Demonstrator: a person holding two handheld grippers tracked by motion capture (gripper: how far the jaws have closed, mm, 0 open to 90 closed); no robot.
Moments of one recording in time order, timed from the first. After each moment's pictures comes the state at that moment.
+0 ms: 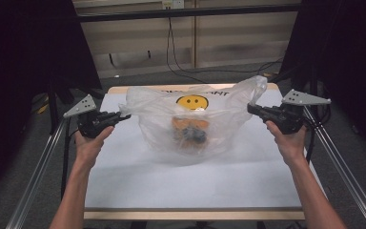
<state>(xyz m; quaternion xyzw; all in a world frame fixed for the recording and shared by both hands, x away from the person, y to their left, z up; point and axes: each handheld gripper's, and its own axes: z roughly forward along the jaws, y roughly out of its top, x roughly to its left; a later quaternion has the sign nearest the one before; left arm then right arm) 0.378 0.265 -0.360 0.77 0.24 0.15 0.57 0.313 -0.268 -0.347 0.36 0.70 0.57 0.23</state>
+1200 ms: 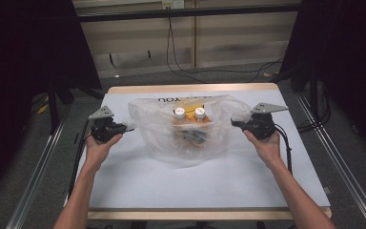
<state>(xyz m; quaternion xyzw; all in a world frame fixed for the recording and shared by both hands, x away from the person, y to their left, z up) 0.409 0.258 -0.426 0.82 0.30 0.11 0.47 0.354 -0.237 -0.423 0.40 0.76 0.48 0.20</state>
